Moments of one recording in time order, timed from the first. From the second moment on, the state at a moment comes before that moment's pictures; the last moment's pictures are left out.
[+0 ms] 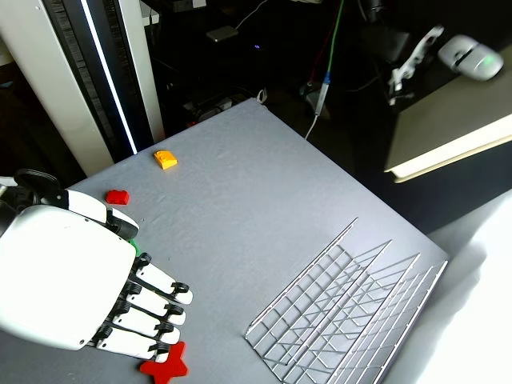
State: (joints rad) left arm 0.66 -0.93 1.38 -0.57 -1.10 -0.68; right arm -0.02 -0.77 1.05 -2.93 0.53 1.80
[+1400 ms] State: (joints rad) left arm 0.55 -1.21 1.50 -0.23 -1.34 -0.42; right arm -0.03 -0.77 1.06 -2.91 0.51 1.80
